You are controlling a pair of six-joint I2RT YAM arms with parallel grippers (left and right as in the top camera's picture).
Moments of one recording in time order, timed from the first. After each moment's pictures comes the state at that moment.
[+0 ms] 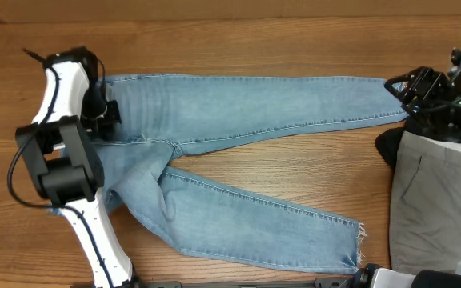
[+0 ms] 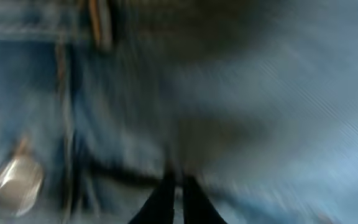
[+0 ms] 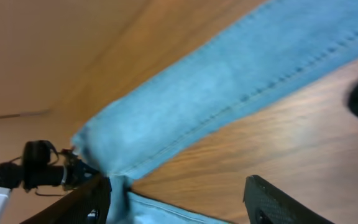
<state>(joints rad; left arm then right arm) 0.22 2.36 1.89 -1.29 -0.08 -0.12 -0.37 1.46 1.60 -1.22 -0.62 0.29</state>
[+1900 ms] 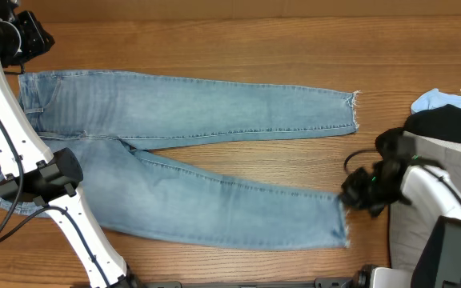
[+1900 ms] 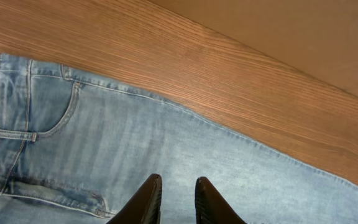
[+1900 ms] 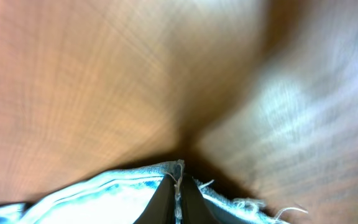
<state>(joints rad) 0.41 2.46 3.12 -1.69 0.37 -0.07 -0.25 1.52 0.79 -0.83 -0.38 0.60</state>
